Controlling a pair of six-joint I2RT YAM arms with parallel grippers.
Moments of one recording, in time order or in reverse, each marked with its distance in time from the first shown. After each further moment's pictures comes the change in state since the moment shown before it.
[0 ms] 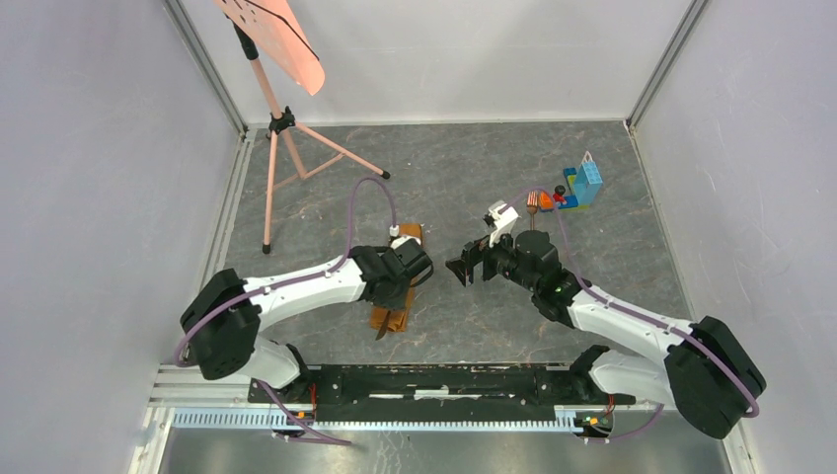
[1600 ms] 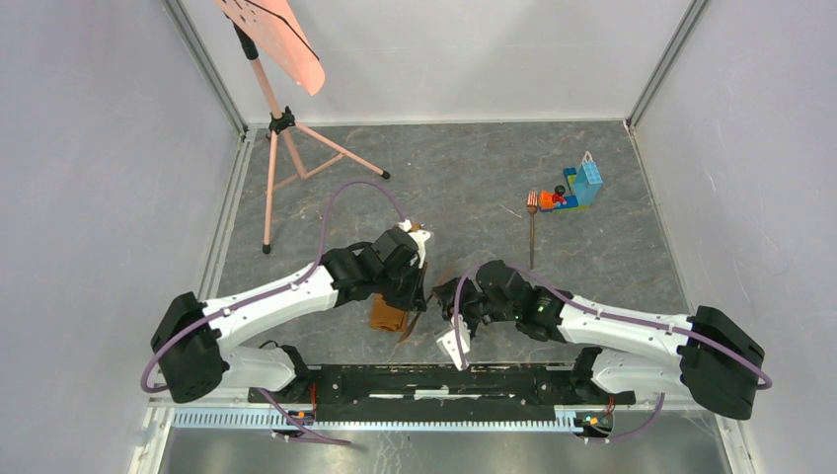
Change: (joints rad) left arm 0.026 -0.141 -0.021 0.228 0.443 0.060; right arm 0.347 0.004 0.056 -0.349 -0.193 -1.633
